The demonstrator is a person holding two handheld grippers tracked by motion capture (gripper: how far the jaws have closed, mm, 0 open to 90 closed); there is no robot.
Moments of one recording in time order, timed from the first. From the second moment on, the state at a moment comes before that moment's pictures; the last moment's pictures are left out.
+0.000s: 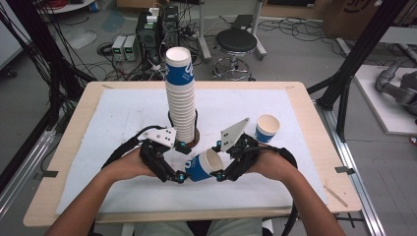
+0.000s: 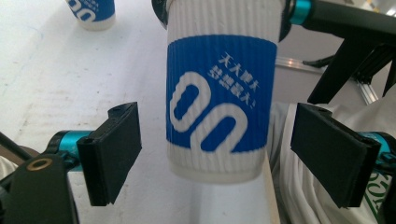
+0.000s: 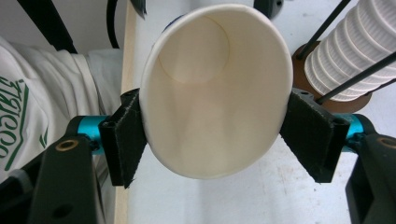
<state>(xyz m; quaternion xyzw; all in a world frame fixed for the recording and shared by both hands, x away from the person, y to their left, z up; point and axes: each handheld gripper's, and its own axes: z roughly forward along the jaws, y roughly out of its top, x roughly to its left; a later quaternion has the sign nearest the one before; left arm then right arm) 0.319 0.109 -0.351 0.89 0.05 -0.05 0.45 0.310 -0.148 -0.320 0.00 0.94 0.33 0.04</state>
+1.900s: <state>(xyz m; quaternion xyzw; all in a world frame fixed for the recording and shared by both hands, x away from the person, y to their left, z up) 0.314 0.148 -0.385 0.76 0.09 0.03 0.64 0.313 -0.200 -0.325 0.15 0.86 0.49 0.04</state>
